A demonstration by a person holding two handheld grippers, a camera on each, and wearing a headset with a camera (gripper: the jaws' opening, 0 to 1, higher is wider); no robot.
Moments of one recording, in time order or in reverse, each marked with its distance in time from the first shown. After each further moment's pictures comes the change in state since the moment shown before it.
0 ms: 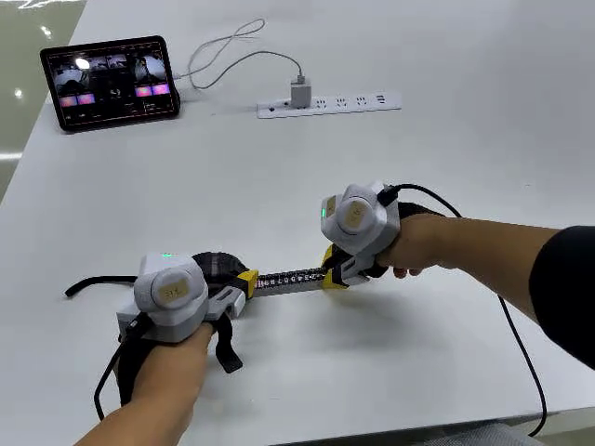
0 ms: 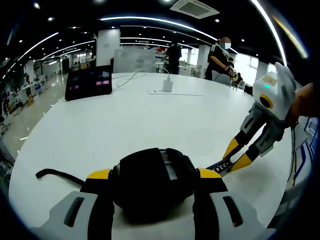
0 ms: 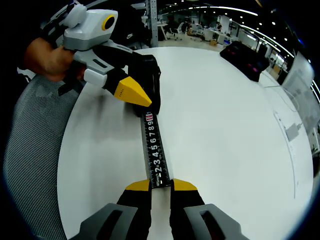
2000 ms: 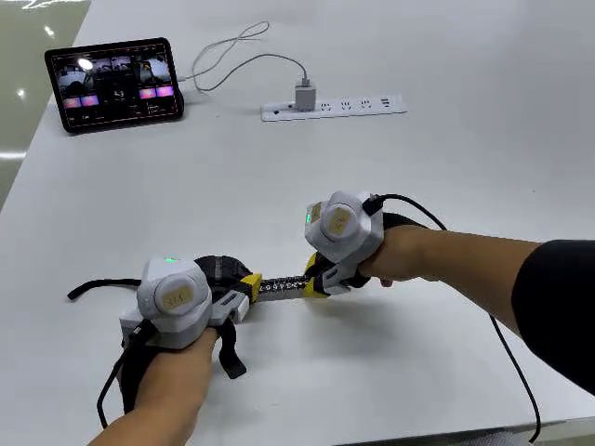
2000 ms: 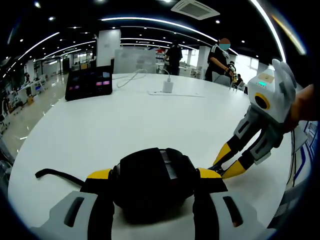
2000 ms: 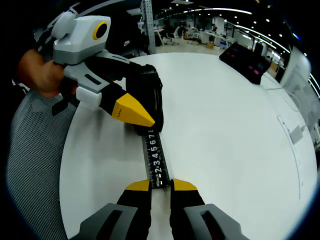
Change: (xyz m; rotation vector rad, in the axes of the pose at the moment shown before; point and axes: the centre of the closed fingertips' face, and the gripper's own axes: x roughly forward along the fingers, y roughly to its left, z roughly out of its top) left arm 0.001 0.000 0.001 -0.006 -0.009 -0.003; right arm 0.014 0.005 0.026 0.046 -0.053 0.012
